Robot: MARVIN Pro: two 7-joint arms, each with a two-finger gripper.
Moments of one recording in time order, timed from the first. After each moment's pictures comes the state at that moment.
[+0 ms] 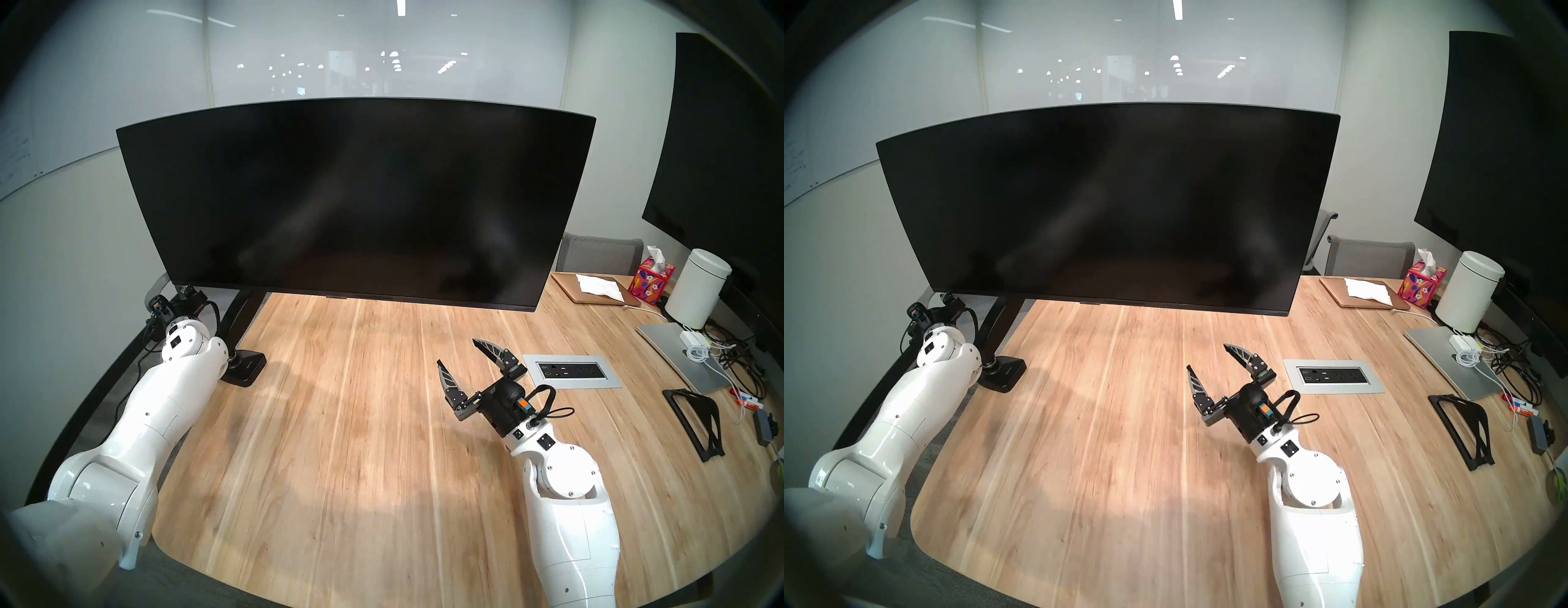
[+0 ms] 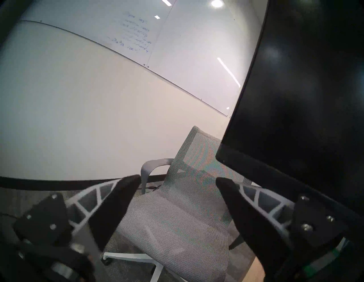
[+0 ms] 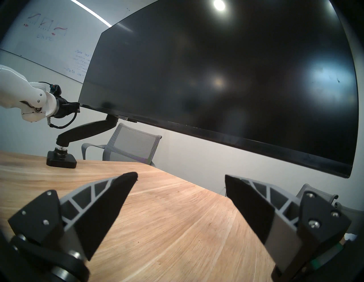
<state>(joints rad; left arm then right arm) 1.02 -1.06 -1.32 -0.94 -0.88 -0.37 0.58 -1.70 -1.62 1.74 -1.66 -0.14 -0.46 0.67</state>
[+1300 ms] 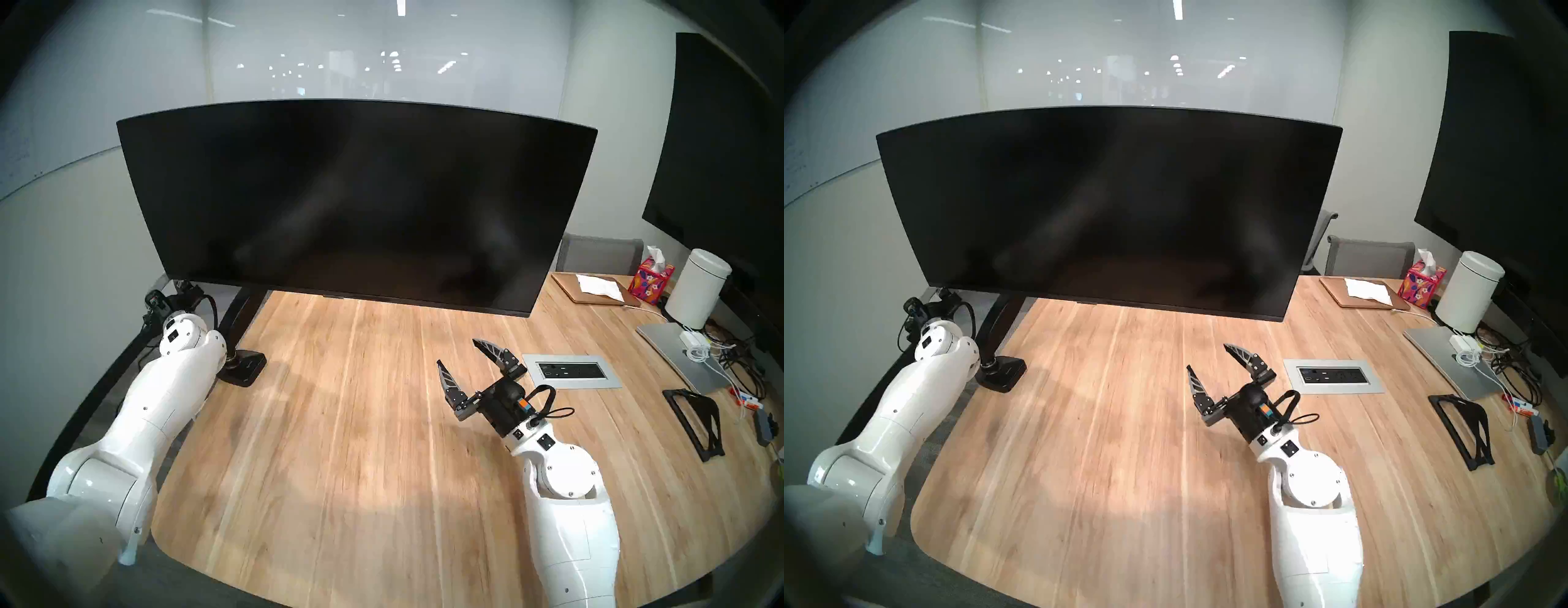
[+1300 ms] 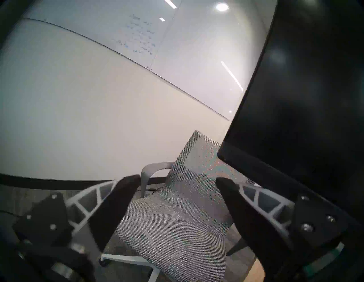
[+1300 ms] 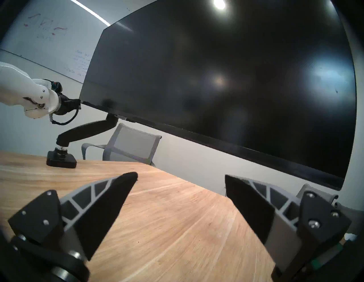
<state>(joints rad) 1.00 -1.06 -1.33 -0.95 -0.88 -0.37 0.59 -1.70 -1.62 1.74 -1.66 -0.14 -0.46 0.67</state>
